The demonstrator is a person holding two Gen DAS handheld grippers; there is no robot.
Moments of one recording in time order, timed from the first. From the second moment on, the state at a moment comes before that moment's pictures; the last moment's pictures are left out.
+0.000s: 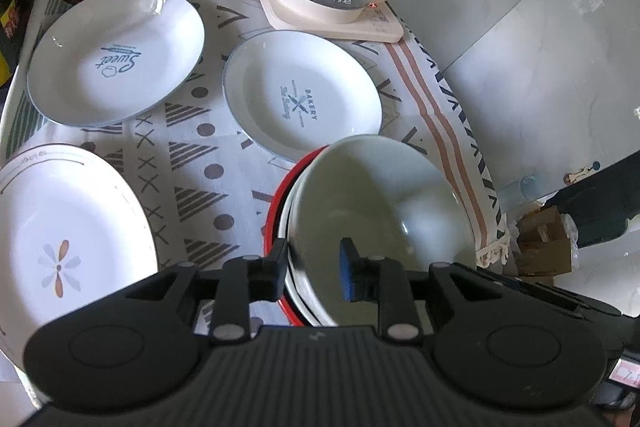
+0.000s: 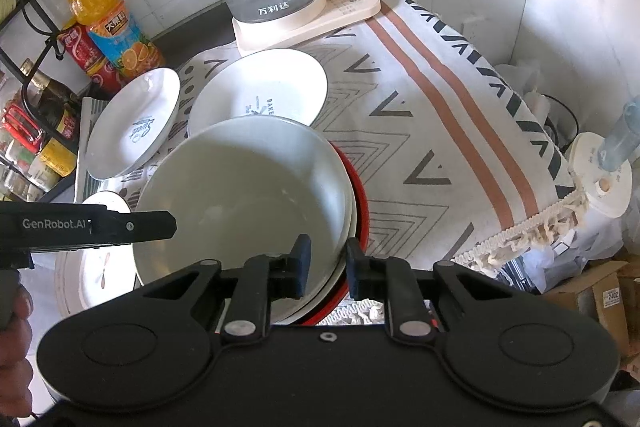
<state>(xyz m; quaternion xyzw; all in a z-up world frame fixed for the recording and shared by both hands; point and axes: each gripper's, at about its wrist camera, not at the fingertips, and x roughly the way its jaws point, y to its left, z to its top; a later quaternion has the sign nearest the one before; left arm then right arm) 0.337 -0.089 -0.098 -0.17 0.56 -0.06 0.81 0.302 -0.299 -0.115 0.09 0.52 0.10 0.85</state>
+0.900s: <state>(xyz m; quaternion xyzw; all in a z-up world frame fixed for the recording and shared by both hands) 0.314 -0.013 -0.051 -0.21 0.49 0.01 0.85 0.320 -0.244 -0.054 0.10 0.44 0.19 0.87</state>
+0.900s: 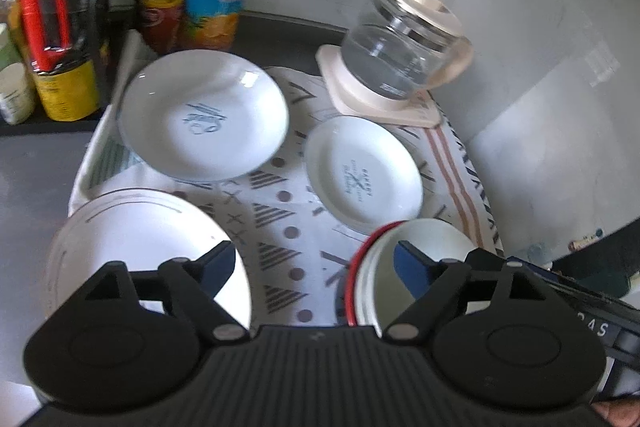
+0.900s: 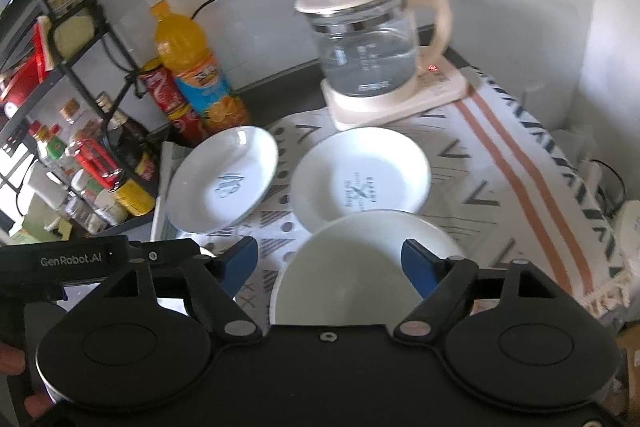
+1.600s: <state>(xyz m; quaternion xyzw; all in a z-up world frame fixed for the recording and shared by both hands) 0.298 0.056 -0.060 -0.28 0.47 0.14 0.83 0.372 -0.163 -0.063 0.02 0.47 0.31 0.83</state>
